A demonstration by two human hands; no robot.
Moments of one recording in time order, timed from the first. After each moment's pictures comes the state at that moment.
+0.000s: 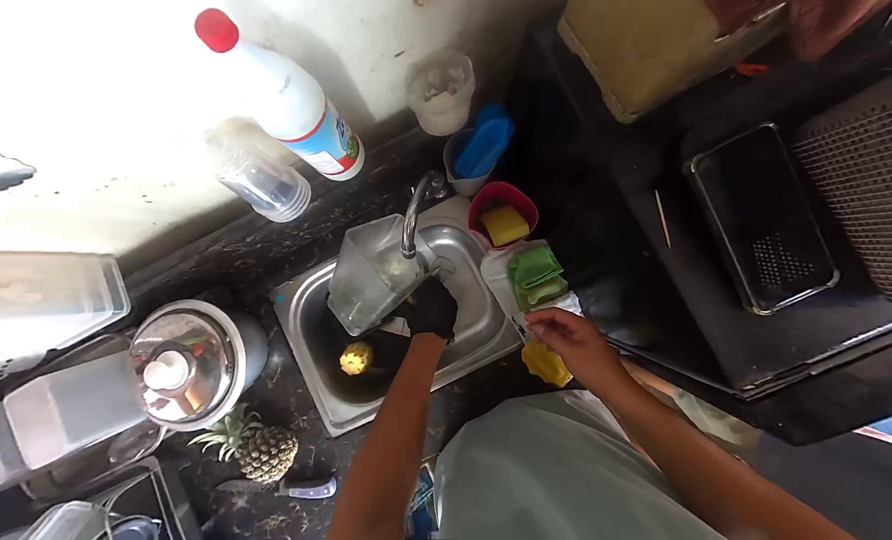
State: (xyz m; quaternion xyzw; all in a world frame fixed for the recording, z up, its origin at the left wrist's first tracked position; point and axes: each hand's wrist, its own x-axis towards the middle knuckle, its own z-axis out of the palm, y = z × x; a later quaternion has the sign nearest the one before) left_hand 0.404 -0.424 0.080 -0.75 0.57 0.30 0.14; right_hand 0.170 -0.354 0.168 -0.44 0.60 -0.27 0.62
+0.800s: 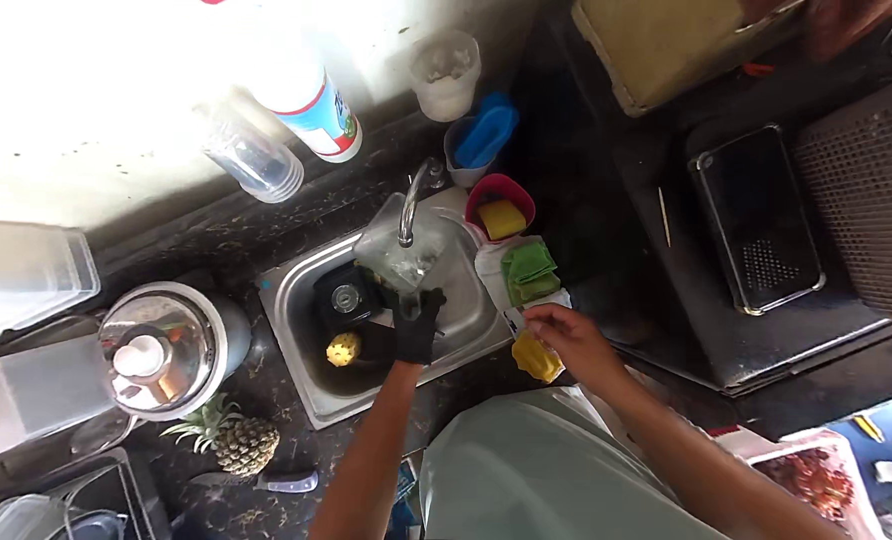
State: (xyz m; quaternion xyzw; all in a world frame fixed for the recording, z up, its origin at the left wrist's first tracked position) left_hand 0.427 -0.369 0.091 -0.65 0.30 0.47 -0.51; right_hand 0.165 -0.355 0.176 -0.45 0.60 -0.25 0.62
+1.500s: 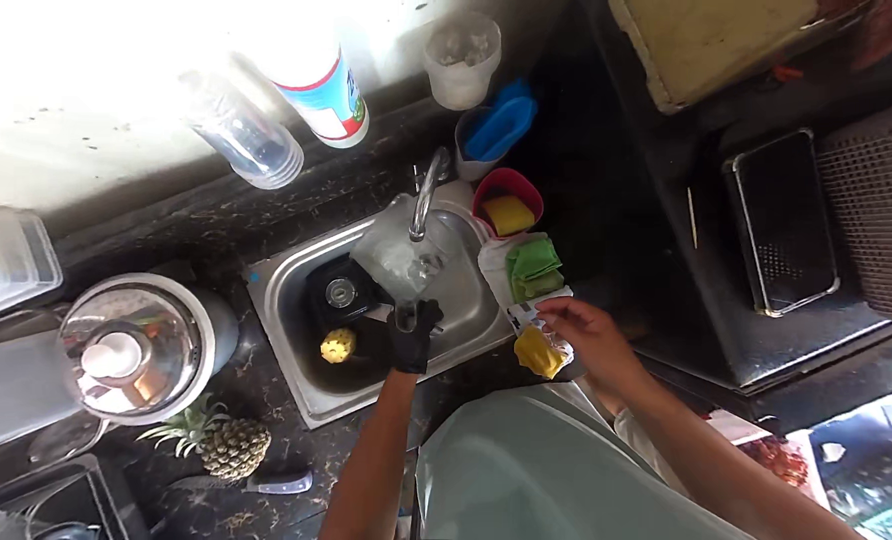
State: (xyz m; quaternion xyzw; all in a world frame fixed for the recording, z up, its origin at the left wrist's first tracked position) left_hand 0.447 -0.342 0.075 -0.58 0.26 0.51 -0.58; right_hand 0.168 -0.361 0.184 -0.46 0.62 -0.25 0.59
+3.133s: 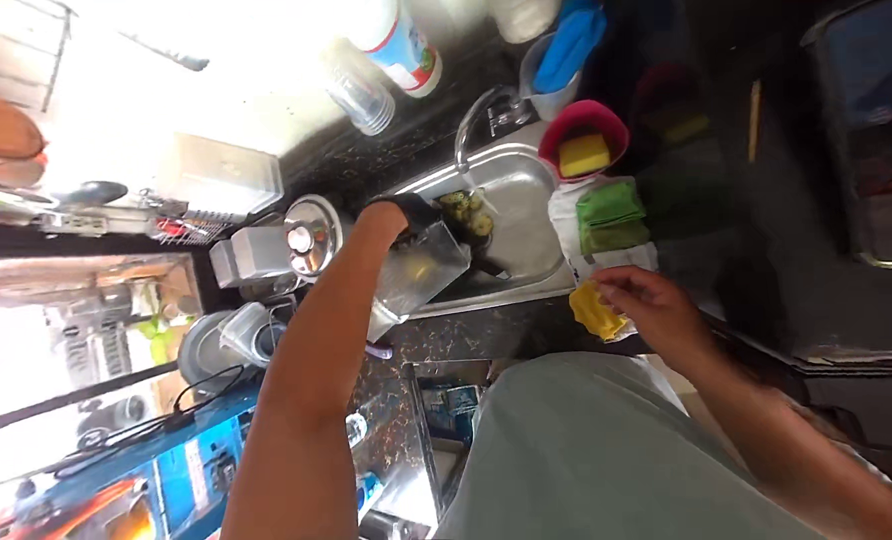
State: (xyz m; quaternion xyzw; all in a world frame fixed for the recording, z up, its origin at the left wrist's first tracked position) left_hand 0.531 -0.430 0.245 -0.74 0.54 0.23 0.32; right_hand 0.114 -0.333 0.160 -0.47 0.51 -0.26 0.67
